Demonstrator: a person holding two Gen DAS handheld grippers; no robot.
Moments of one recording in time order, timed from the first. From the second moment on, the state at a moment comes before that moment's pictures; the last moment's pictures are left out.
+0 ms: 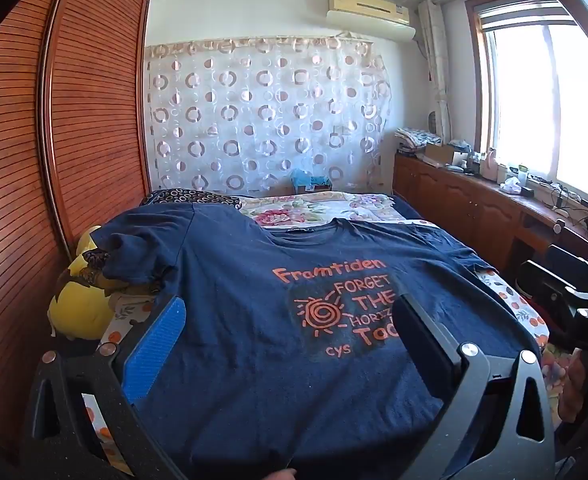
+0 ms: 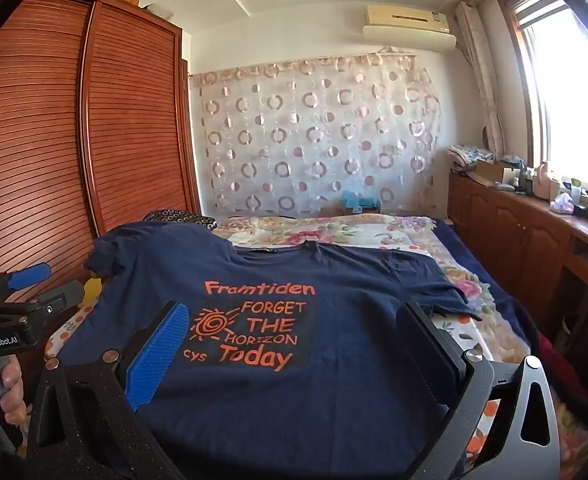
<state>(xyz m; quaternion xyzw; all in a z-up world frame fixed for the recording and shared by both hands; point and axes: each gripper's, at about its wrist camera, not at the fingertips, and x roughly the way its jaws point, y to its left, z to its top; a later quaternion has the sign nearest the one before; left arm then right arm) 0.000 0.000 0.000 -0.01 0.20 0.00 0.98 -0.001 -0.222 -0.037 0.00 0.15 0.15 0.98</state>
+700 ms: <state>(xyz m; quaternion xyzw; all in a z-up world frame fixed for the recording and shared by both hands) -0.002 -0.004 0.003 0.00 0.20 0.00 0.98 -0.003 -0.221 -0.038 0.00 0.15 0.15 0.98</state>
